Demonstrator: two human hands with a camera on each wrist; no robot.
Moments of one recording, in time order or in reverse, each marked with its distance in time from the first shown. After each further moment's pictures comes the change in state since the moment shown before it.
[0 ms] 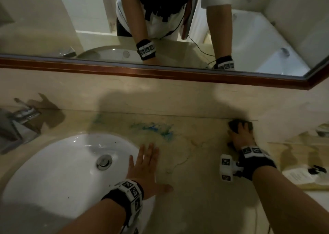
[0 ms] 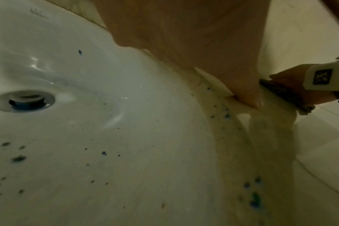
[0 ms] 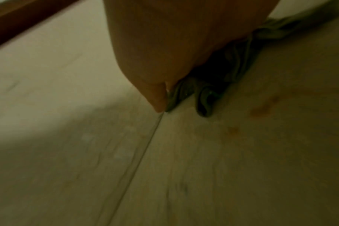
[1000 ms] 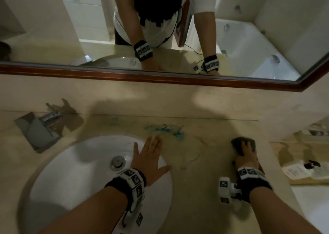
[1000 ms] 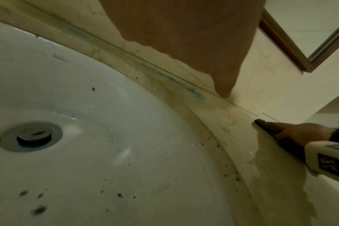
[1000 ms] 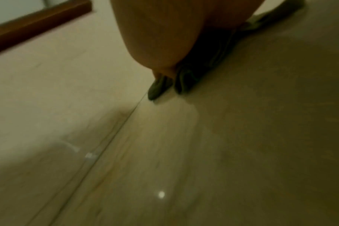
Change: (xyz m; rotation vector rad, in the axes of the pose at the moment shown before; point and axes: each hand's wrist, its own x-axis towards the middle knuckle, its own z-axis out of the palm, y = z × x) left_hand -0.021 -0.042 -0.036 0.093 0.175 0.102; right_hand -0.099 0.006 0.031 0.086 0.071 0.163
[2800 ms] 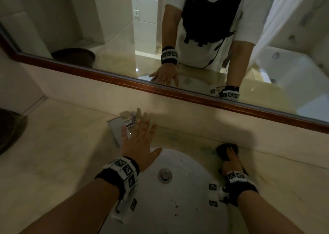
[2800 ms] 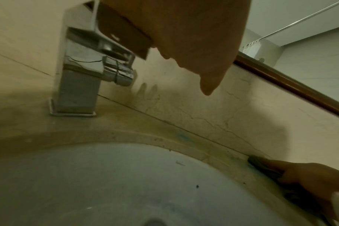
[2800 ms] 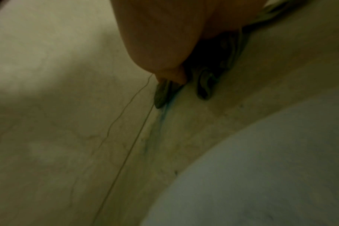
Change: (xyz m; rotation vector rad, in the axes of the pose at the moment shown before) left_hand -0.077 -0.197 -0.078 0.073 0.336 -0.319; right_hand -0.083 -0.208 0.105 0.080 -0.164 -0.296
